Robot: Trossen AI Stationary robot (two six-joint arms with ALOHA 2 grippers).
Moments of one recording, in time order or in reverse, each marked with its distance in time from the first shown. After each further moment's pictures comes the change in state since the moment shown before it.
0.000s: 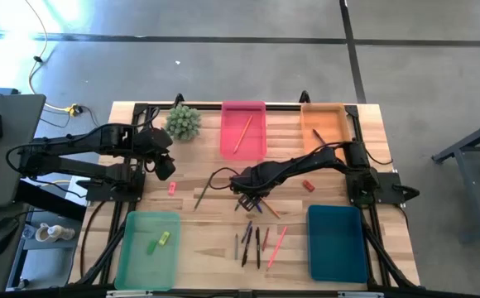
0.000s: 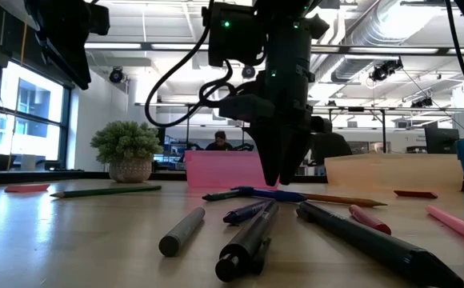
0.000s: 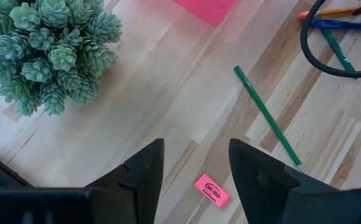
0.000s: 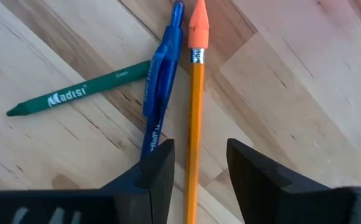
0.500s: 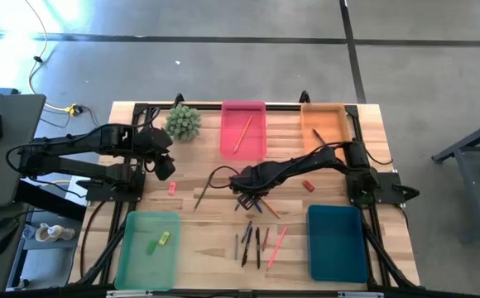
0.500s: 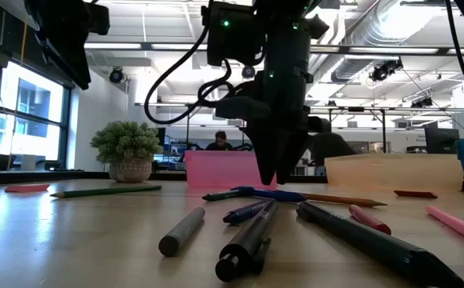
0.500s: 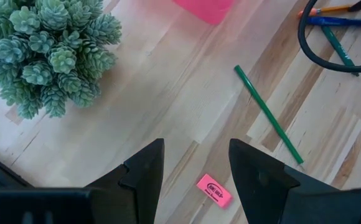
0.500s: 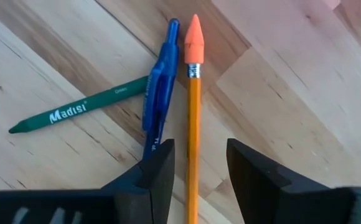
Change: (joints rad) left arm 0.000 0.000 0.000 0.000 -0.002 0.018; right arm 0.000 0.003 -0.001 0.018 0.032 0.021
